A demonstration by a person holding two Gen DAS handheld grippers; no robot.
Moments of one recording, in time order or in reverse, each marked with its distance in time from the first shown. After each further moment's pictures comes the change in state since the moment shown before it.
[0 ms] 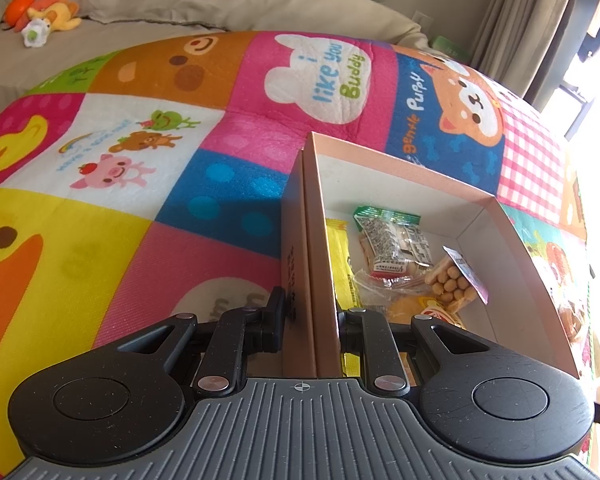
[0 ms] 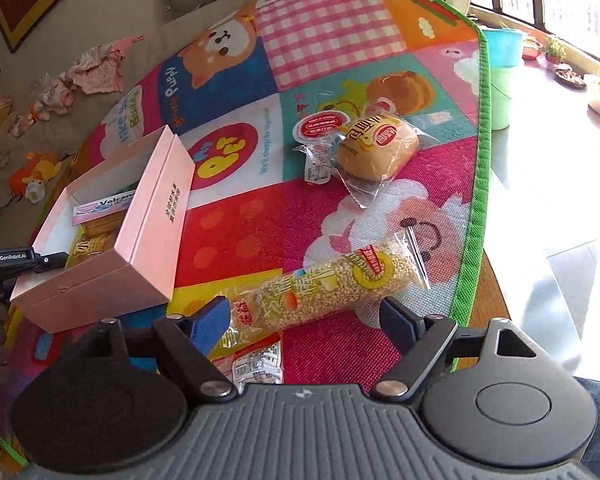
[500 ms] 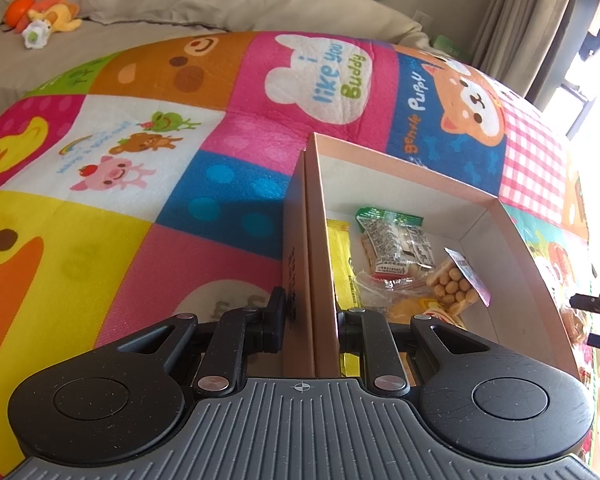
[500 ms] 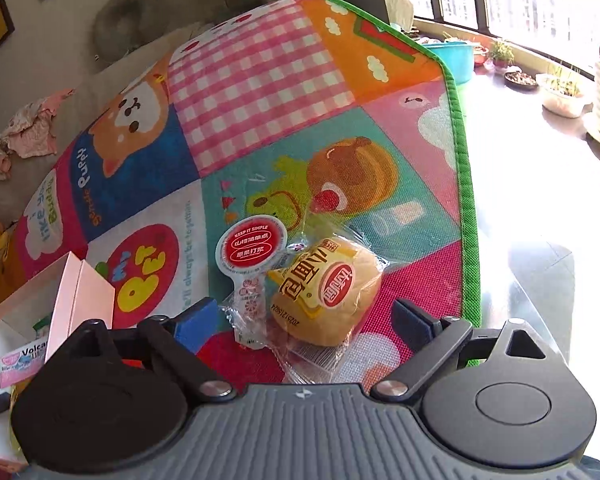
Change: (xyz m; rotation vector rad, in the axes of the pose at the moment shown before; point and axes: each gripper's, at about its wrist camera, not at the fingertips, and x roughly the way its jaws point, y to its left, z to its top) left arm 0.002 -0.001 0.000 -0.004 0.000 0.002; right arm 0.067 -0.032 0.097 0.151 -0.083 -0.131
